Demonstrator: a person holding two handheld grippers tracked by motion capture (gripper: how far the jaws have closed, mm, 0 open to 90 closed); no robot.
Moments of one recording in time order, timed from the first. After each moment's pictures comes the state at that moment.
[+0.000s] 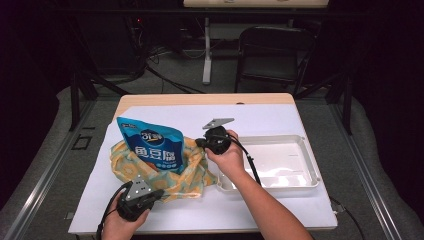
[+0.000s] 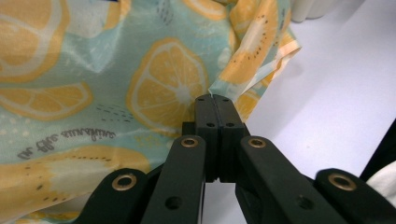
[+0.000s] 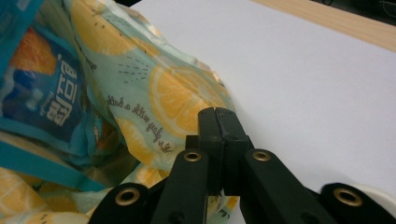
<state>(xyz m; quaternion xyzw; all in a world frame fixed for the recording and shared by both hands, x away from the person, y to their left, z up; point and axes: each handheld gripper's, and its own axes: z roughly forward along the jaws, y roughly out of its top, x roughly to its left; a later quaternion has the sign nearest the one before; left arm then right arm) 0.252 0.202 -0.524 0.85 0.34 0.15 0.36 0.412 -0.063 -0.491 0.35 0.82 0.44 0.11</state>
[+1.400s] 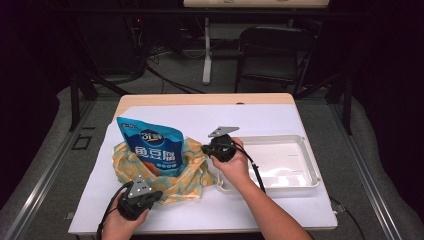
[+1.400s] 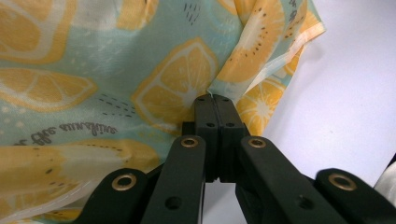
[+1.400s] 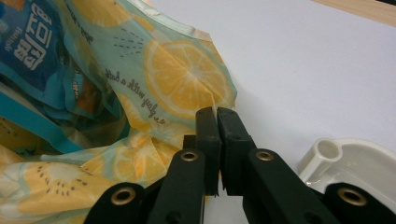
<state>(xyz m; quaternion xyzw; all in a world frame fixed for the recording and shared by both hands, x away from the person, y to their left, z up) 0.257 0.205 -0.535 0.86 0.36 0.14 0.34 0.400 -0.078 -0.511 0.35 0.82 0.43 0.12</state>
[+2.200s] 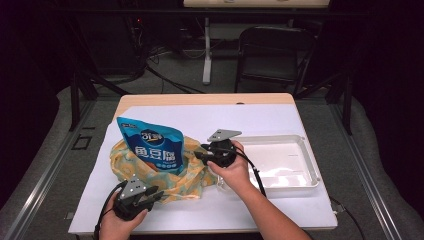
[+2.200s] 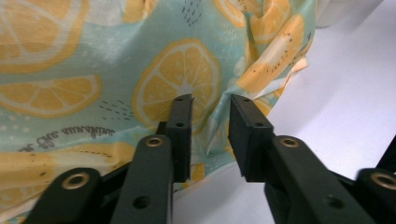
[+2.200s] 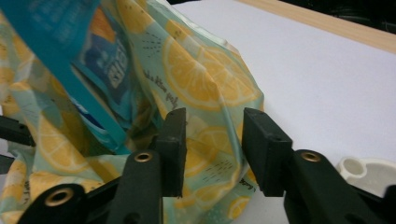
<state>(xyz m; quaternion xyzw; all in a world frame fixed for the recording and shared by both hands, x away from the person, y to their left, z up) 0.252 0.213 -0.523 0.83 0.36 0.15 0.39 0.376 -0.075 -0.495 0.32 0.81 0.47 0.12</state>
